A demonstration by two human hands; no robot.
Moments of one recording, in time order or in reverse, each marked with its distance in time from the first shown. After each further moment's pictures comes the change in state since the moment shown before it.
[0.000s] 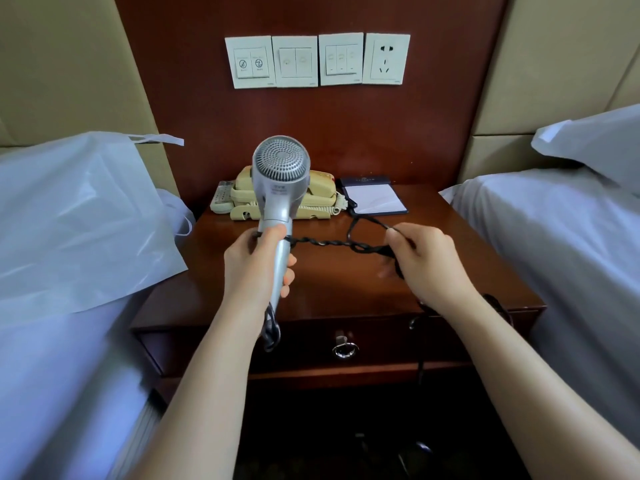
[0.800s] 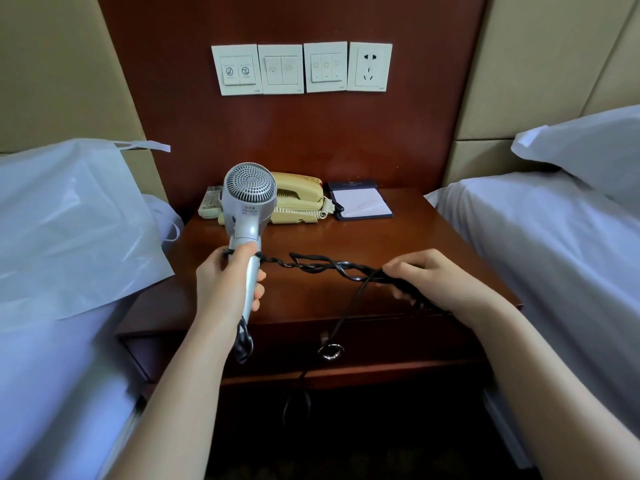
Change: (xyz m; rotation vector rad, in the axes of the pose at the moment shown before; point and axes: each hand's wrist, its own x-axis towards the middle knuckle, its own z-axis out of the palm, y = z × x) left_hand 0.002 -0.011 -0.015 0.082 0.077 0.017; right_hand -0.008 0.028 -0.030 0.309 -0.413 0.257
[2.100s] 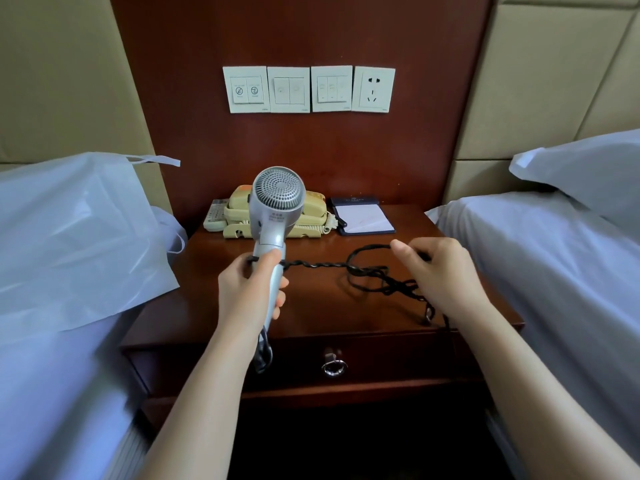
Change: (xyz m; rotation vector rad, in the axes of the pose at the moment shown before) left_hand -0.009 0.008 0.015 -0.040 -0.051 0.028; right_hand 0.006 -0.020 0.003 -0.367 0.523 -0.287
